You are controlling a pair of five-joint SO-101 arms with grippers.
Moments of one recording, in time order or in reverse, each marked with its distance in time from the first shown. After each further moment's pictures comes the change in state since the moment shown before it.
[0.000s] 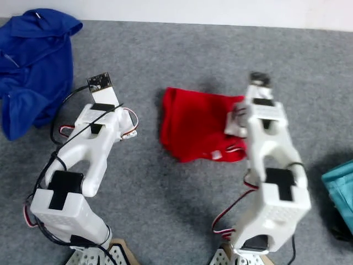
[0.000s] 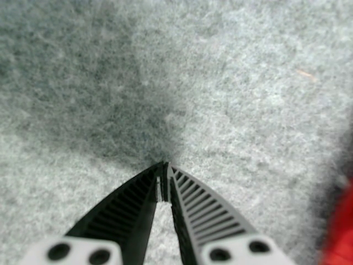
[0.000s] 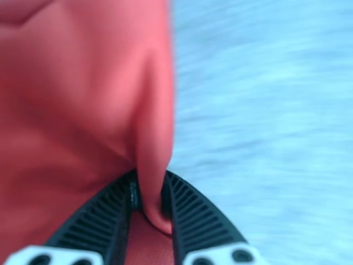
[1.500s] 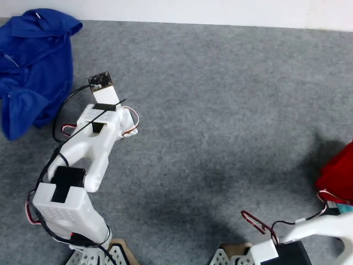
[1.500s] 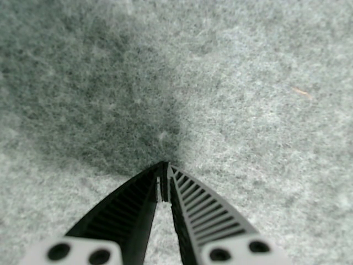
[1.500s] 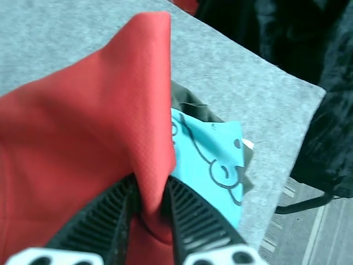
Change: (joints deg) left arm 0.2 4.5 -1.5 -3.7 0.1; right arm 63.4 -35.0 0.1 5.3 23.5
